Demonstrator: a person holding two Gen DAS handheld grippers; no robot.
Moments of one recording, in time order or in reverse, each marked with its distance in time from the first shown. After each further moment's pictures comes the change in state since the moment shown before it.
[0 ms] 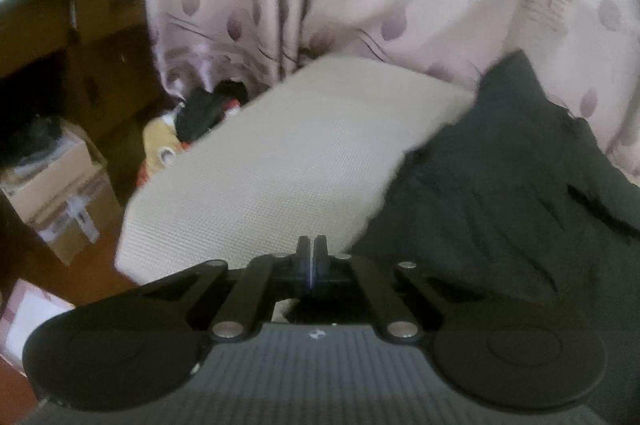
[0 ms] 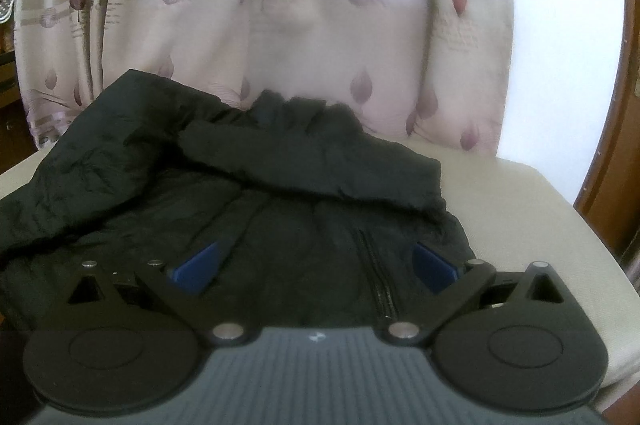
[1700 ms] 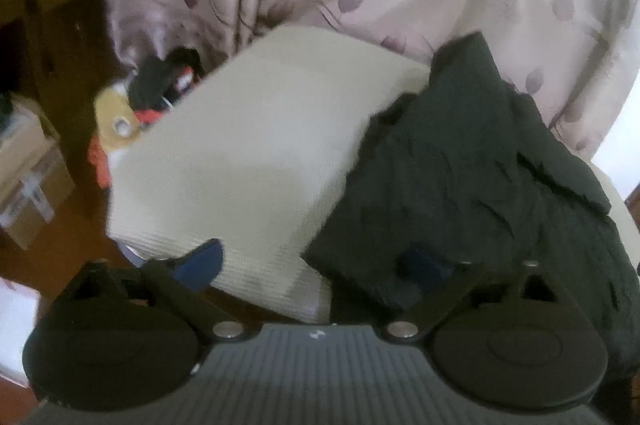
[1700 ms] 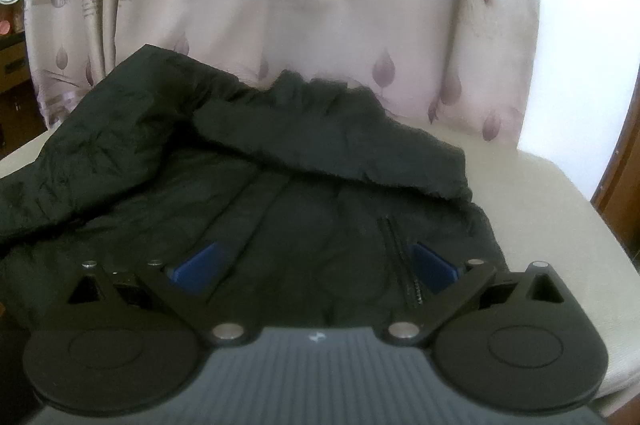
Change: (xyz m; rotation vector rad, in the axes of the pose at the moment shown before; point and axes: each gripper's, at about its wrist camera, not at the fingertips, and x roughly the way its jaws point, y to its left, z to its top) left arm -0.011 0.048 -0.015 -0.004 0.128 -0.257; right arm 0.017 0.019 -0.001 -0.036 0.044 0.035
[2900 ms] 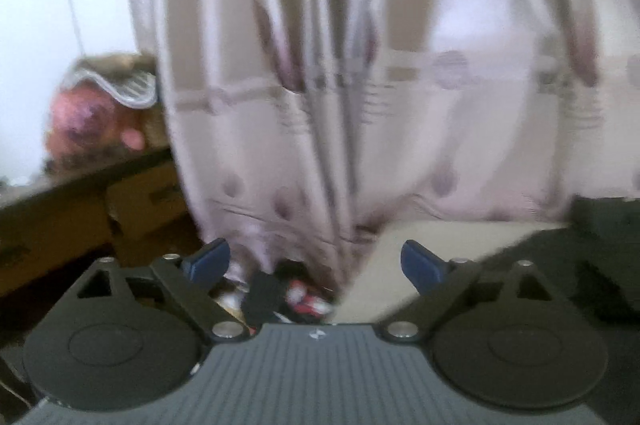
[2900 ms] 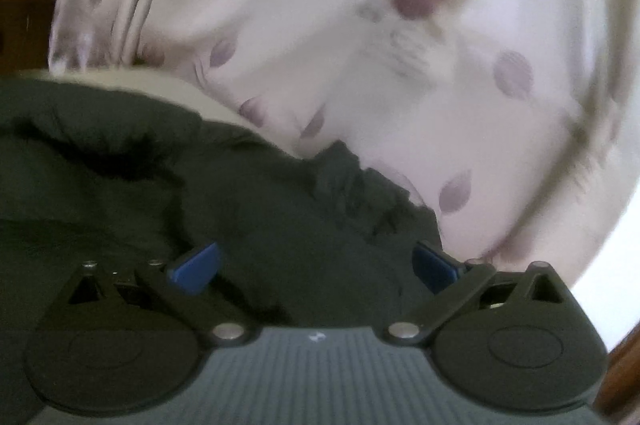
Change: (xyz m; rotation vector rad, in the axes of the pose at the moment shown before) left arm 0.005 -0.049 0.140 0.193 -0.491 0.394; right arm 0.196 0.095 0.091 -0.475 -0.135 -0.072
